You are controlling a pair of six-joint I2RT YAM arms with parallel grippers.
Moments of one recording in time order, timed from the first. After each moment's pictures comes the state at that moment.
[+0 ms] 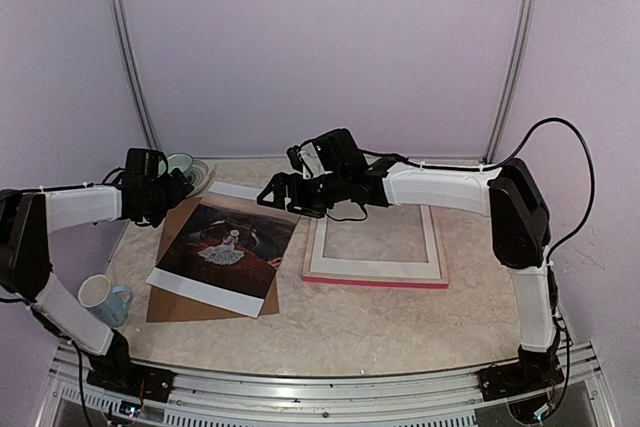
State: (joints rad) left arm -0.12 1.49 0.88 -0.06 -0.12 -0.80; right arm 0.84 2.14 1.76 -0.14 -0.38 0.66
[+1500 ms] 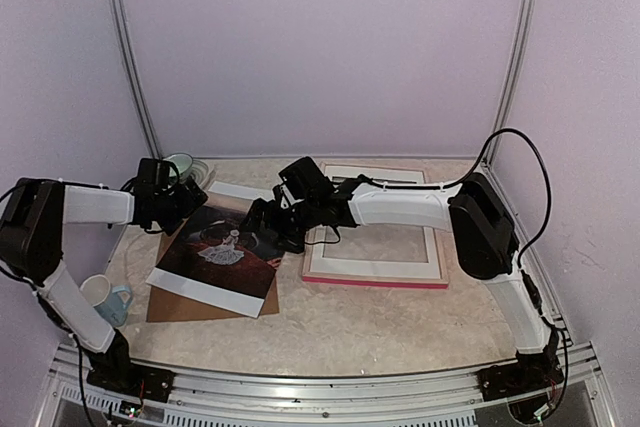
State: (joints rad) left arm -0.14 1.60 0.86 0.04 0.02 -0.77; right arm 0.95 2.34 1.93 -0.23 -0.34 1.00
